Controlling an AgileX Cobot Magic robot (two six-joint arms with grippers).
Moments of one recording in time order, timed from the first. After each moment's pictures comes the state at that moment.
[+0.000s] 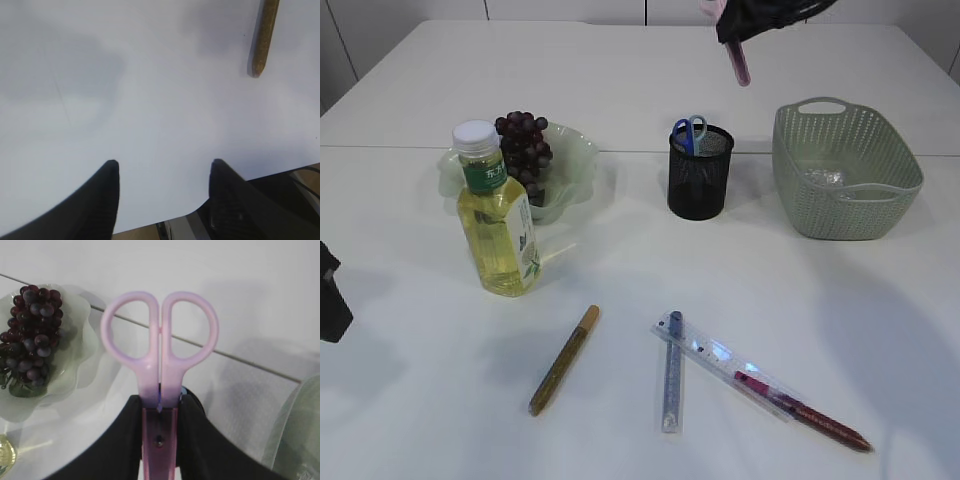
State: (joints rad) left arm -0.28 1.31 -0.93 -0.12 1.04 -0.04; right arm 0.20 2.20 -2.30 0.25 1.01 -0.19
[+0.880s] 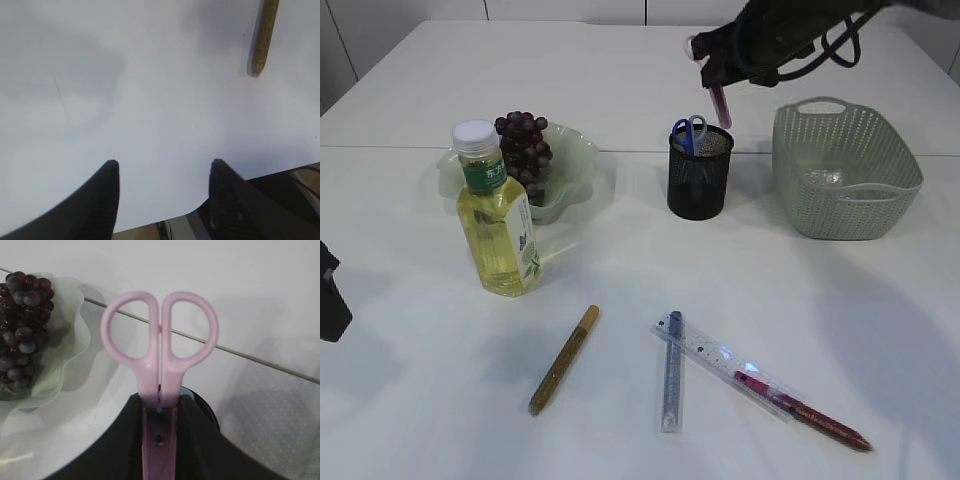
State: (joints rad) left arm -0.28 1.31 -0.93 -0.12 1.04 -0.04; right arm 0.19 2.21 -2.05 0.41 0.72 -0.37
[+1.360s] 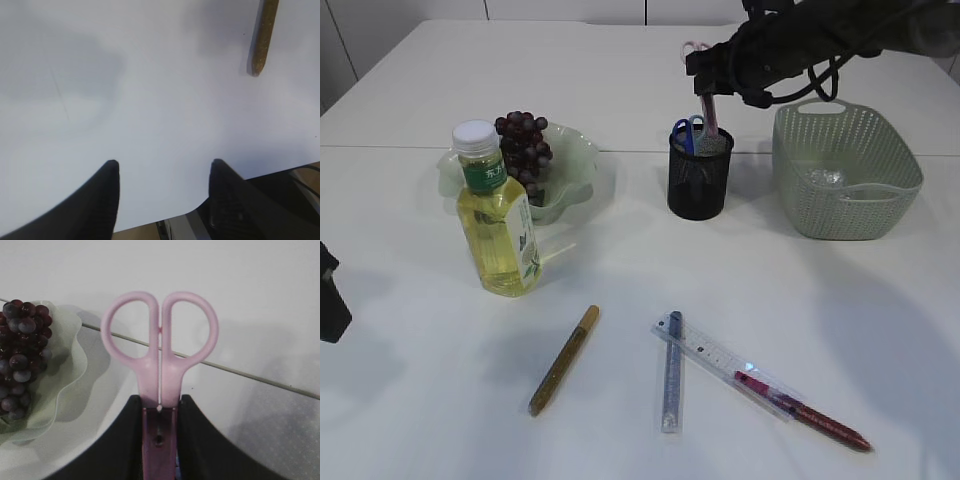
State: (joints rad) left arm -0.28 1.31 -0.93 -0.12 1.05 -0.04; right arm 0.19 2.23 -1.94 0.59 0.52 -0.51
